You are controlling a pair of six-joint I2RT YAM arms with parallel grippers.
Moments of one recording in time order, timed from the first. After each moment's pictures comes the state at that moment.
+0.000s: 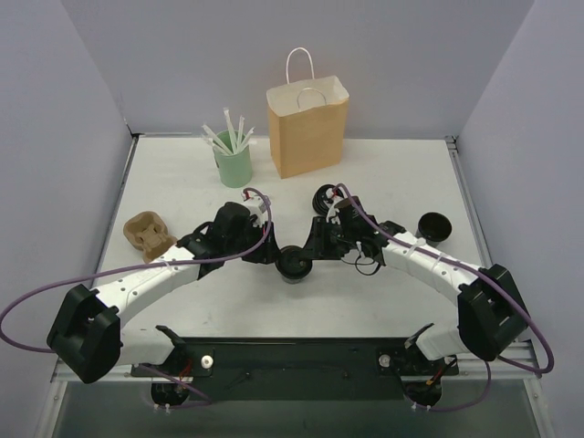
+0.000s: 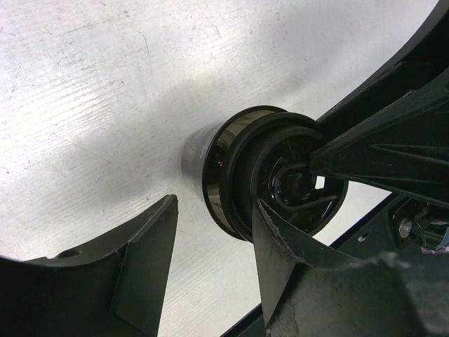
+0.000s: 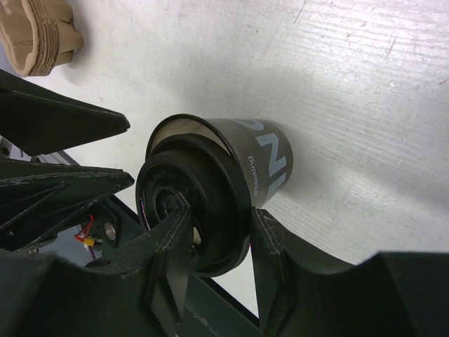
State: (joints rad) left arm -0.67 1.28 0.82 -0.24 0.17 -0.49; right arm 0.62 1.39 0.85 -0.26 -0.31 0.63
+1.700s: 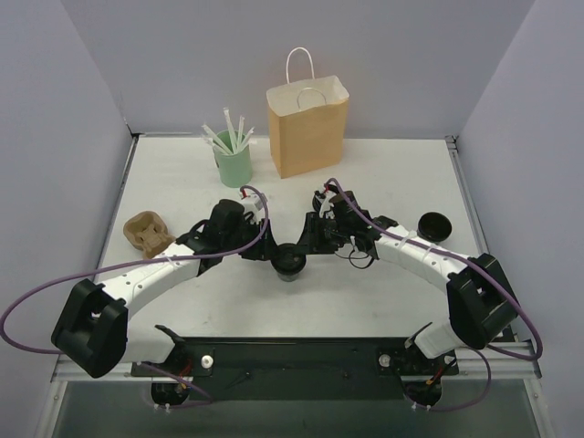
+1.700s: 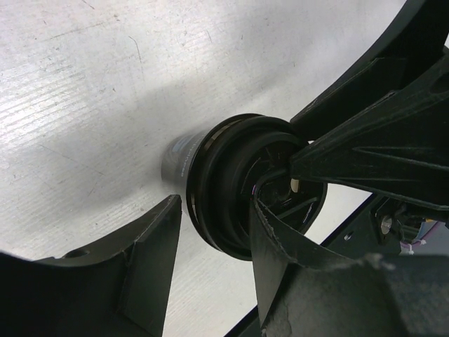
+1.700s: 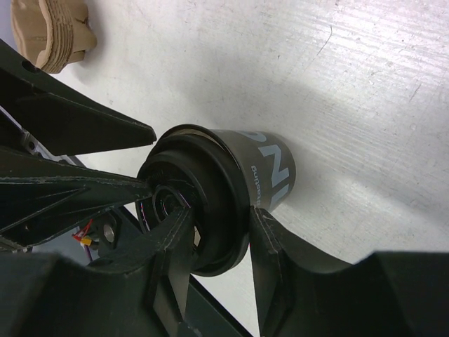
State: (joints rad) left arm -0.60 1.31 0.79 -0.16 0.29 -0.50; right arm 0.62 1.48 0.90 -0.20 -0.36 0.57
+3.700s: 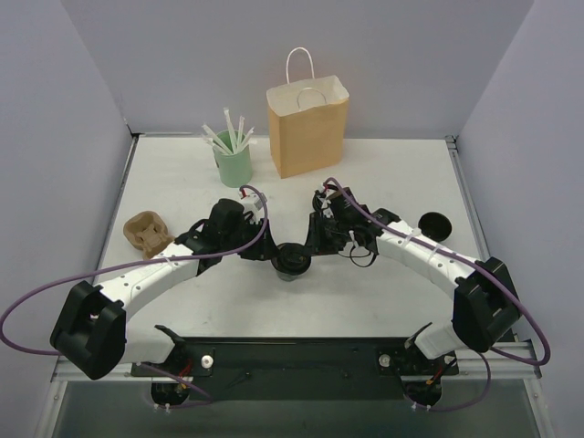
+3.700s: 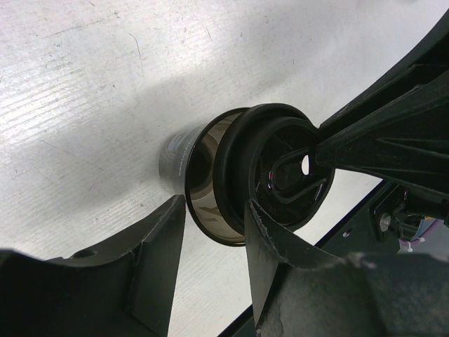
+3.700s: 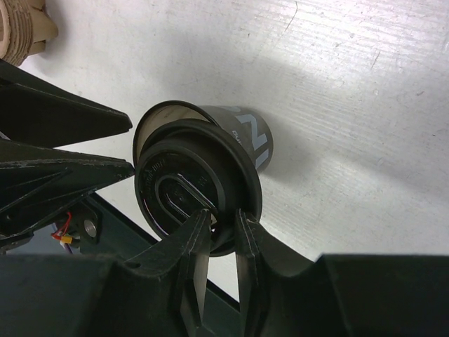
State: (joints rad) left arm -0.60 1.30 0.80 -0.19 0.29 -0.50; right arm 0.65 1.46 1.00 -0.44 -0.26 0.55
